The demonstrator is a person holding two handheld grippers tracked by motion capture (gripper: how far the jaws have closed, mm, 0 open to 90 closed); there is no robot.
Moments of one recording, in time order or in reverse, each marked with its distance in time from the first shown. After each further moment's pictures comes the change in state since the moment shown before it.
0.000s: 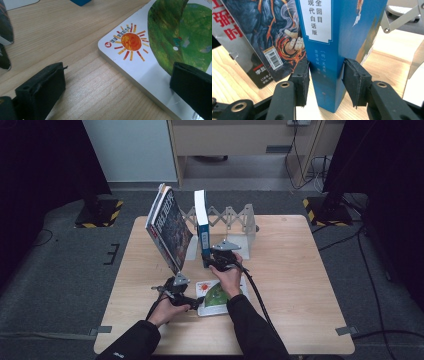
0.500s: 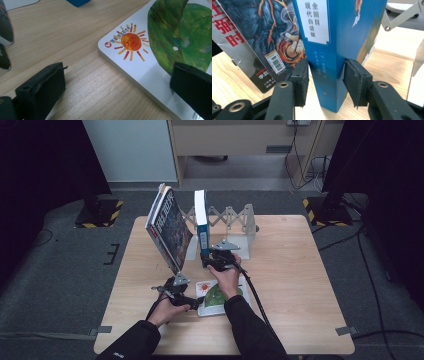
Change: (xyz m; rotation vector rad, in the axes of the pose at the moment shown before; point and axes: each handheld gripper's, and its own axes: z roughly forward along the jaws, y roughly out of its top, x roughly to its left) left arm 0.000 0.000 0.000 -0.001 0.000 -0.001; right arm 0.003 0.001 0.000 -0.007 -0.001 0.037
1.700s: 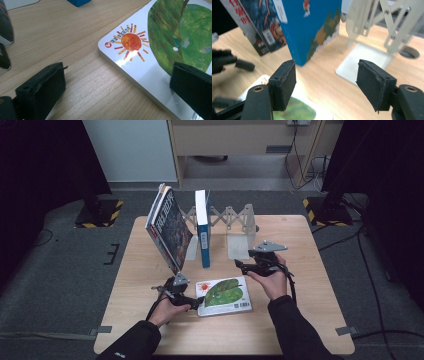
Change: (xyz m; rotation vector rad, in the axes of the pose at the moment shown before) left arm 0.000 0.000 -0.001 -0.003 -0.002 -0.007; right arm -0.061 0.005 -0.128 0.085 -0.006 -0.053
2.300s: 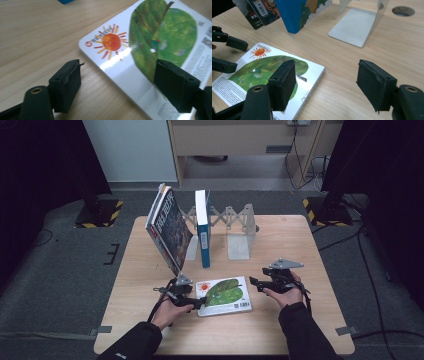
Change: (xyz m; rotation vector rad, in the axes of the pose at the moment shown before) left arm -0.020 0.008 -0.006 0.035 -0.047 -0.060; right arm -0.018 -0.057 -0.027 0.075 0.001 0.080
